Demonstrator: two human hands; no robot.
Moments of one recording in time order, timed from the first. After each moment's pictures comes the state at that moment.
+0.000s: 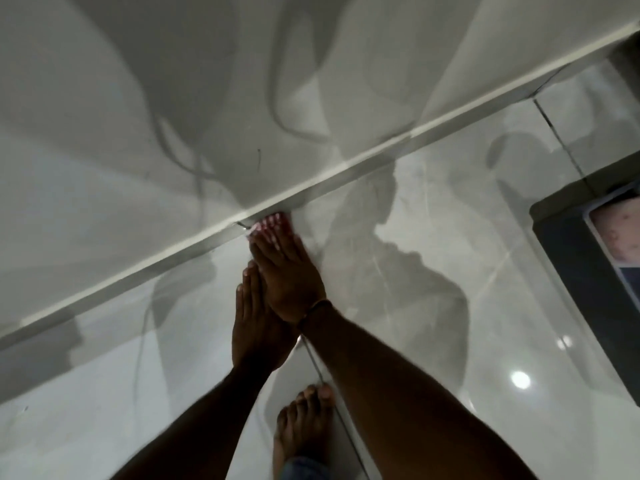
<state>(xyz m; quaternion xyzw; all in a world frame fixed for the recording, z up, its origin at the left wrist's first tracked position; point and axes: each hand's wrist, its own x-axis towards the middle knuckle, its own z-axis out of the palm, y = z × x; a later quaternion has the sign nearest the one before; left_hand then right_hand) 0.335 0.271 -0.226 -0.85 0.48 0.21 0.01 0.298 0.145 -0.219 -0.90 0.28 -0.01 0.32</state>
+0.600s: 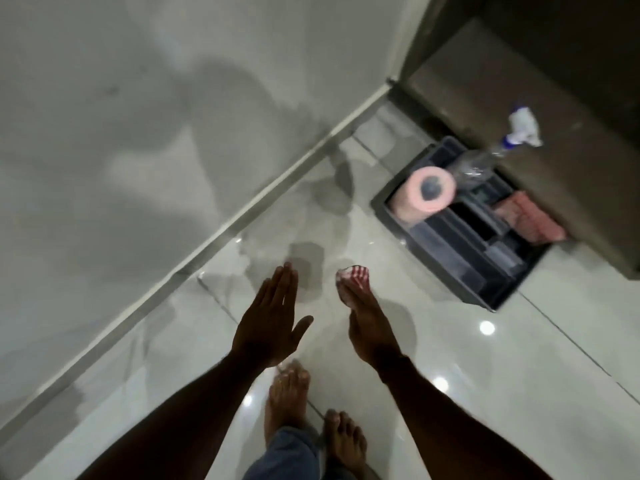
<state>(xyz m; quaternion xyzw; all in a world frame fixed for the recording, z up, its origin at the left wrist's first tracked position) 0.231 0.189 -0.021 -0.64 0.73 0.23 0.03 0.006 0.152 -0.013 -0.74 0.54 -0.11 0.38</state>
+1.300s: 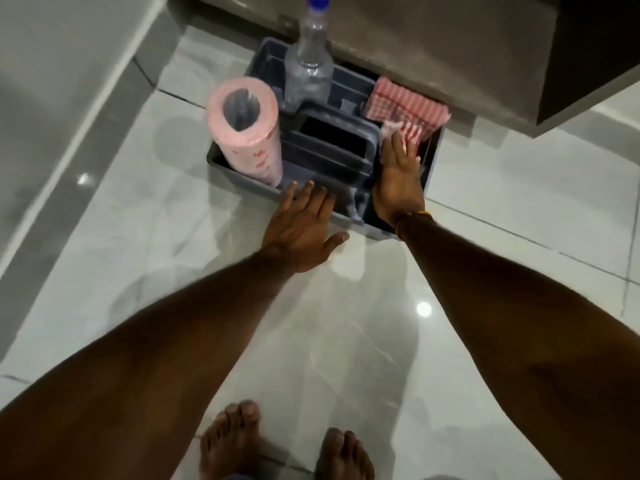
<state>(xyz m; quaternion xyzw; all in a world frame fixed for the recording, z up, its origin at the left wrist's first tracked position) -0.051 0.015 -0.129 -0.40 0.90 0.14 0.11 -0.256 0.009 -0.107 -0.56 0.80 -0.09 0.20</state>
